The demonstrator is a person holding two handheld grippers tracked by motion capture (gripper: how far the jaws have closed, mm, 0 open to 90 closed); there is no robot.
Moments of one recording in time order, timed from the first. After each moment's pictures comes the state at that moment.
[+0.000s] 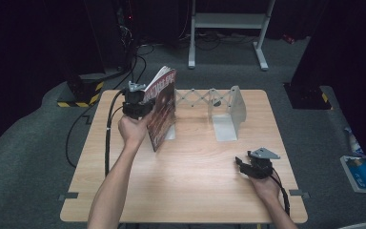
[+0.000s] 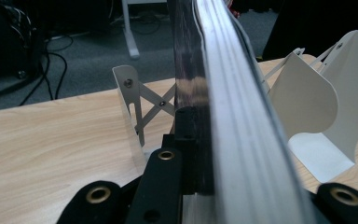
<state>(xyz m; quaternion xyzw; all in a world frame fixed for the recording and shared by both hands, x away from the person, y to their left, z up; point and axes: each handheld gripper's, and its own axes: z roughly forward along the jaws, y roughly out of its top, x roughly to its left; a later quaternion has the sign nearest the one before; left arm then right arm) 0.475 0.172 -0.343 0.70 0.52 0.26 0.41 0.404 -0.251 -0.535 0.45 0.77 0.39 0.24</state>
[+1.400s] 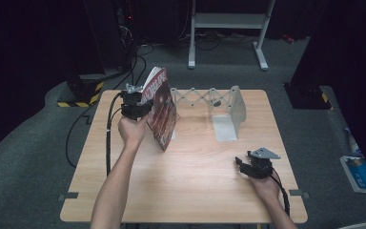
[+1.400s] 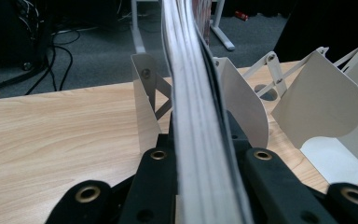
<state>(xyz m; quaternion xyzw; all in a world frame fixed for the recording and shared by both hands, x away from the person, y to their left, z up) 0.484 0.185 -0.358 0.69 0.54 0.26 0.41 0.405 -0.251 -0.535 0.45 0.77 0.39 0.24</state>
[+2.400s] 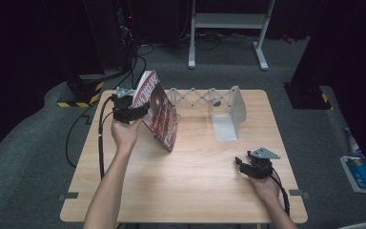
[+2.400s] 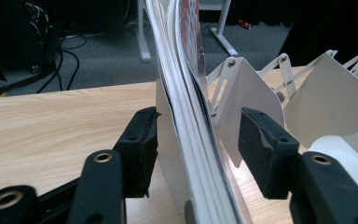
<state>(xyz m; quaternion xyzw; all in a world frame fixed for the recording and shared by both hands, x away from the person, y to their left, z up) 0.470 0.207 -0.361 0.67 0.54 0.27 0.43 0.405 -0.251 -0.536 0.45 0.77 0.39 0.24</state>
